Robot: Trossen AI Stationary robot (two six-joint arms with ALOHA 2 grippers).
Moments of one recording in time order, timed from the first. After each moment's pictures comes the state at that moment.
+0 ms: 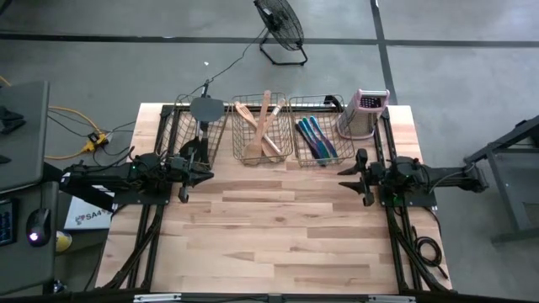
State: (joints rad) left arm 0.01 0.01 0.01 0.01 0.01 -0.14; right arm 0.03 0.01 0.01 0.02 -0.02 0.03
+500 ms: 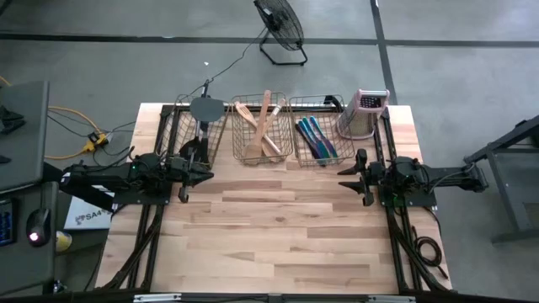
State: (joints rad) left arm 0.01 0.01 0.01 0.01 0.01 -0.14; right arm 0.03 0.02 0.01 0.02 -0.01 0.06
